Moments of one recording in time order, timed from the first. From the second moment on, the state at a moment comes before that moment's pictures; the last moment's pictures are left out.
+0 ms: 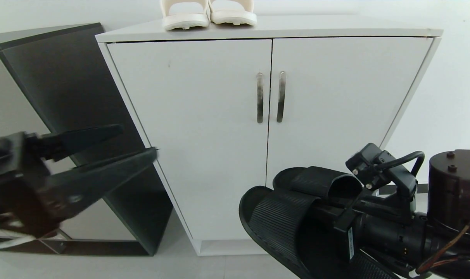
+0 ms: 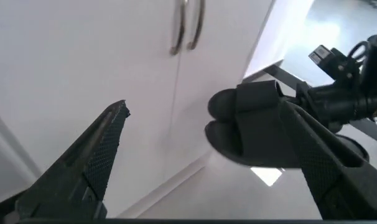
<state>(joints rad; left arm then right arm) -0.51 1.07 -0.70 -0.37 -0.21 -0.06 0.88 1.45 -0.64 -0.54 -0.12 0.04</state>
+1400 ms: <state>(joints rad) -0.68 1.79 -1.47 -0.34 -0.39 -0.26 0.88 1.42 -0.62 -0.54 -0.12 0.03</state>
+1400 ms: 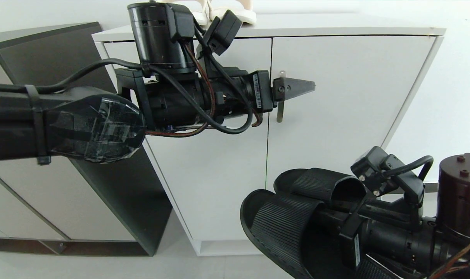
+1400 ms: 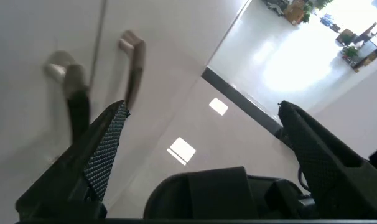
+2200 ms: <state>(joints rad) -0.66 1.90 -1.59 -0.31 -0.30 -0.21 0.87 1.43 -0.62 -0.54 -0.10 0.03</state>
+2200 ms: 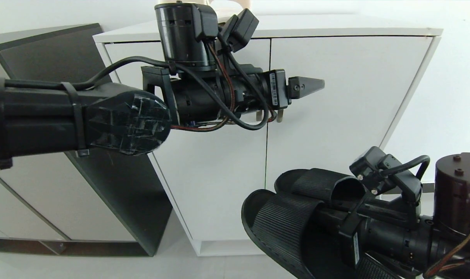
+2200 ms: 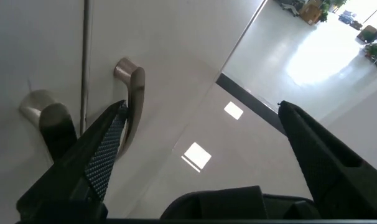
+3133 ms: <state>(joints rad) -0.72 1.75 -1.42 -0.26 -0.30 -0.21 0.88 1.37 -0.58 -0.45 0.06 0.01</state>
